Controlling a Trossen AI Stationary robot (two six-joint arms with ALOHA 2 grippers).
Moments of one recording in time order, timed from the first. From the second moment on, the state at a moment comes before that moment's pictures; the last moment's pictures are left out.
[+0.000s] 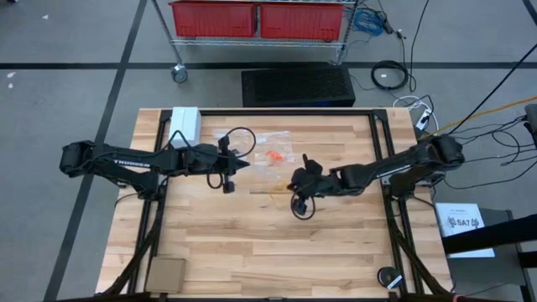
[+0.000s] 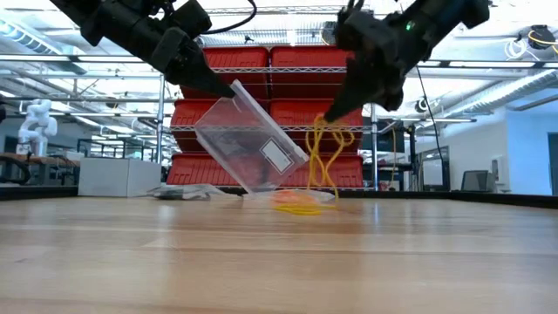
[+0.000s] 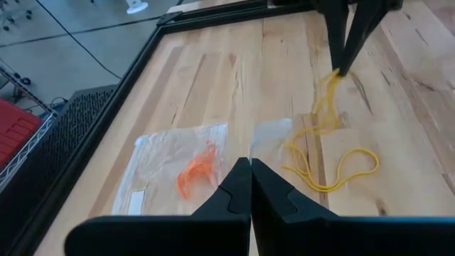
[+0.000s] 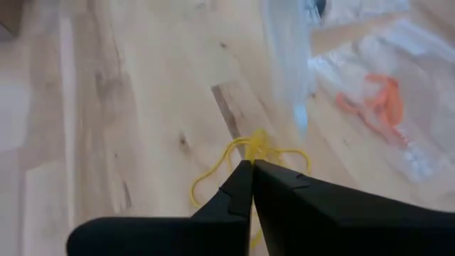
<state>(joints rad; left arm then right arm) 0.10 1.13 0.61 0.07 -0.11 0.19 0.16 1.51 0.89 -0.16 0.31 0.47</state>
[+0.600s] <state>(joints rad) 0.10 1.13 0.61 0.07 -0.11 0.19 0.20 1.32 0.89 -0.34 0.32 0.47</state>
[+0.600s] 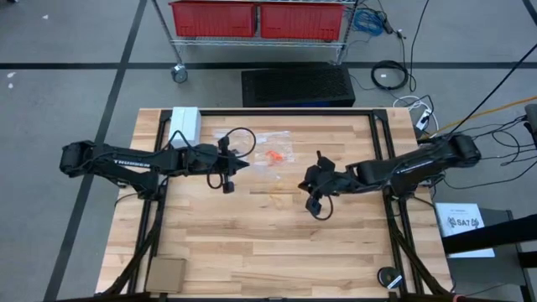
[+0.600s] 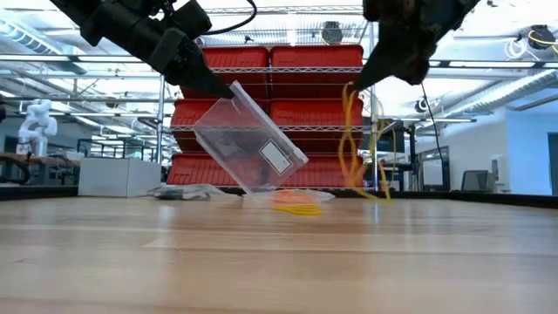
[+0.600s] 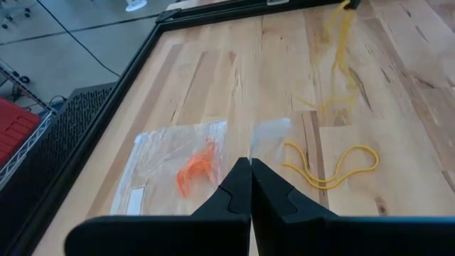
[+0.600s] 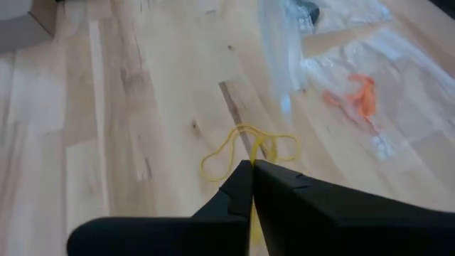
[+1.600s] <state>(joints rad) 0.10 1.13 0.61 0.06 -0.18 0.19 0.18 1.57 0.90 -0.15 0.27 0.37</state>
